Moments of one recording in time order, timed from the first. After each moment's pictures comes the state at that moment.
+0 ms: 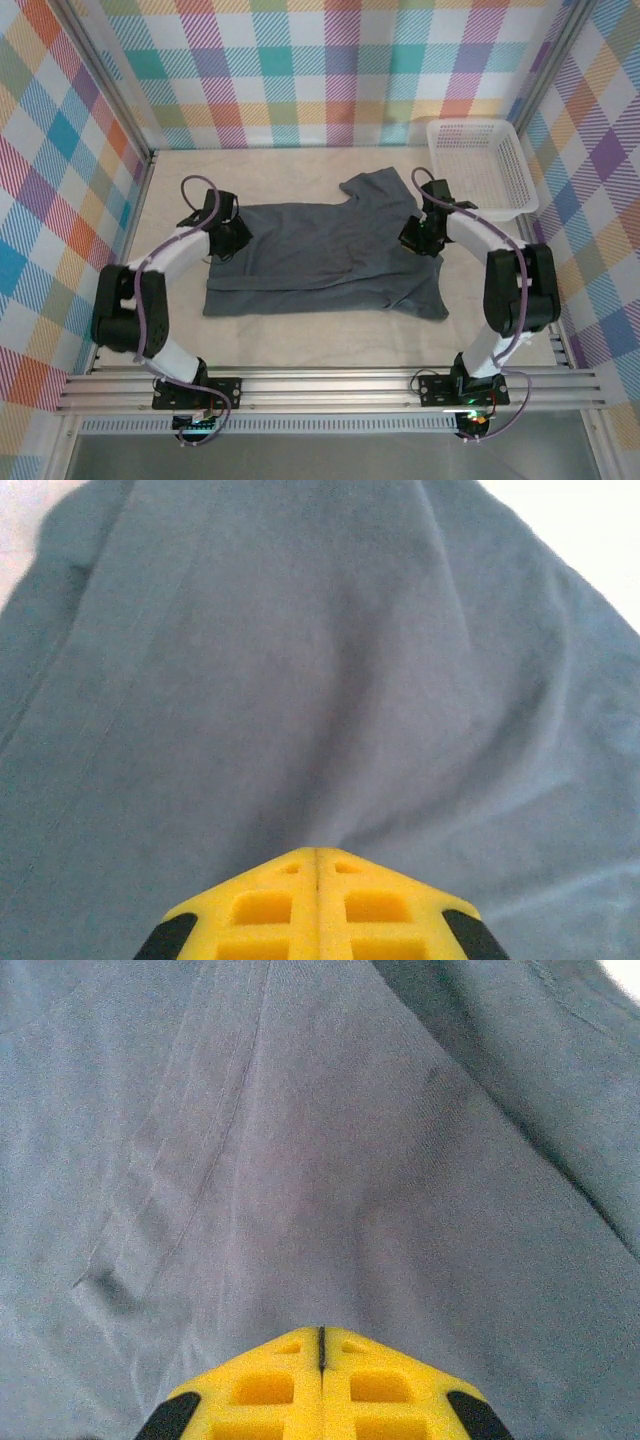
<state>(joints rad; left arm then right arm) -0.18 1.62 1.01 -0.44 0.02 -0.77 0.18 1.72 1.12 -0.64 -0.22 0.68</state>
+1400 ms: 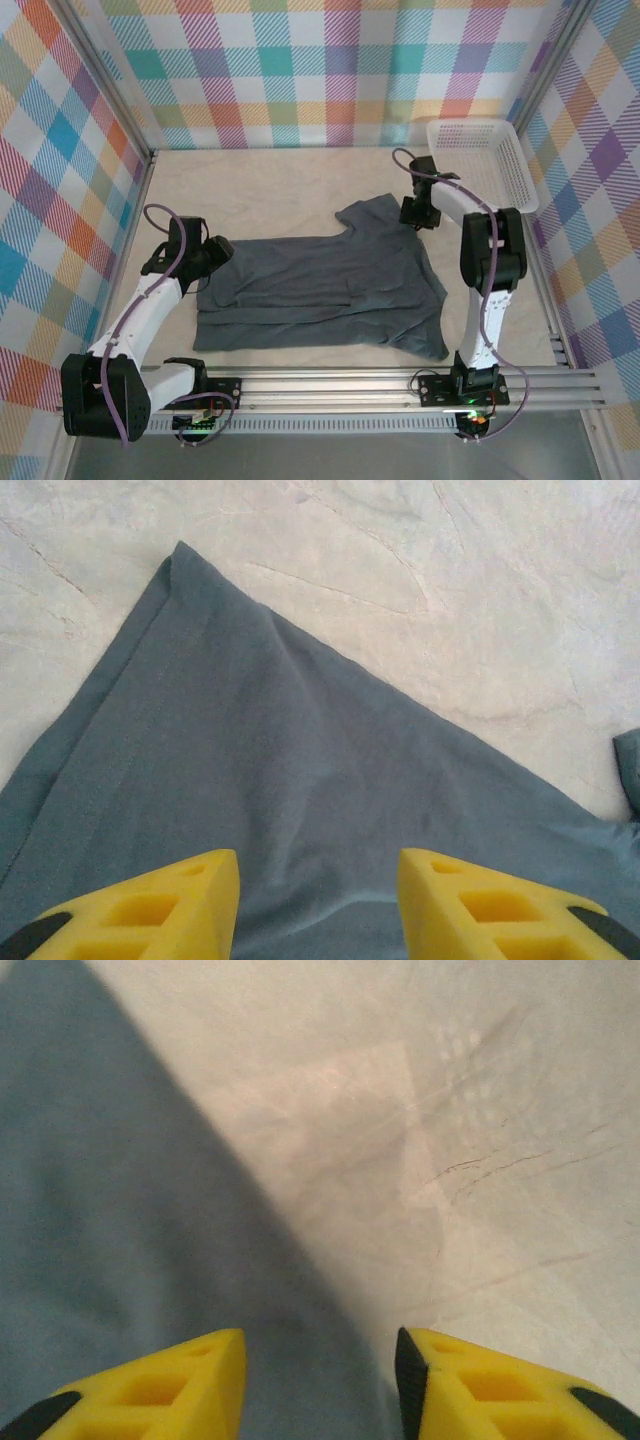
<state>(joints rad) -0.07 1.12 0.73 -0.48 0.05 -0.70 0.18 2.07 1.52 -0.75 0.07 0.39</state>
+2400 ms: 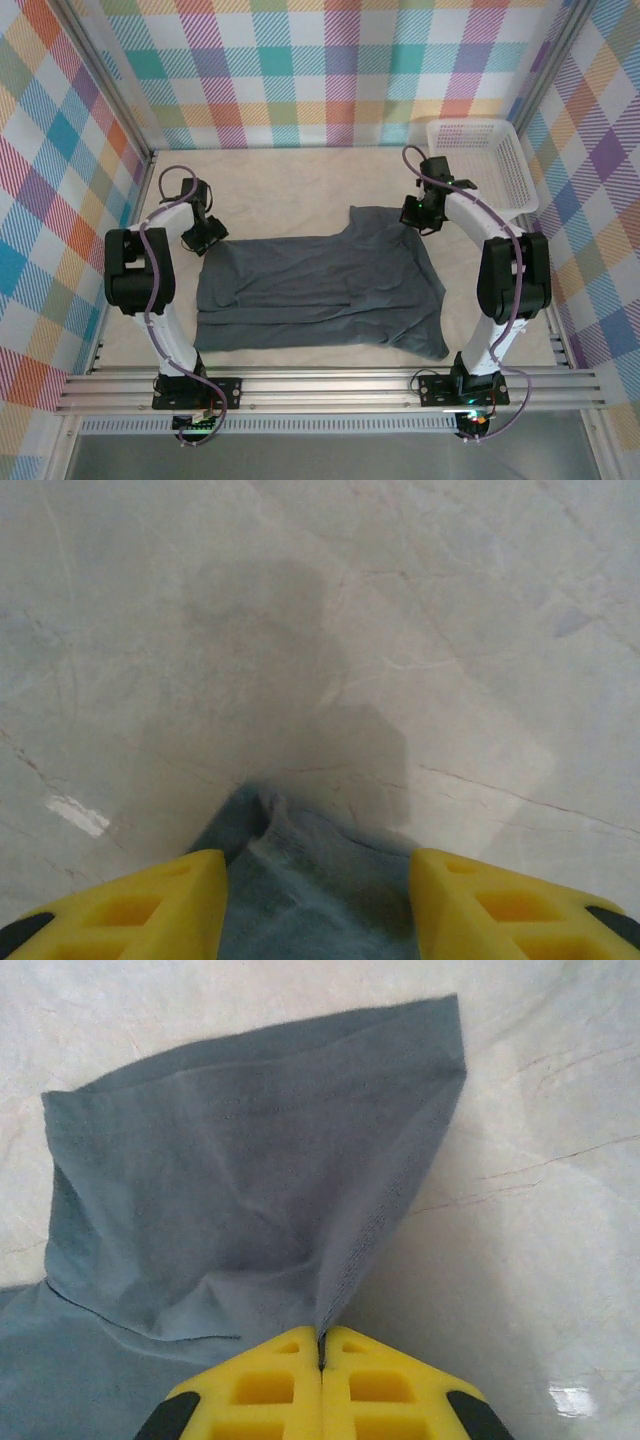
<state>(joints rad) 0.06 1.88 1.24 -0.65 -0.01 -0.66 0.18 1.79 1.34 -0.70 -0.15 0.41</state>
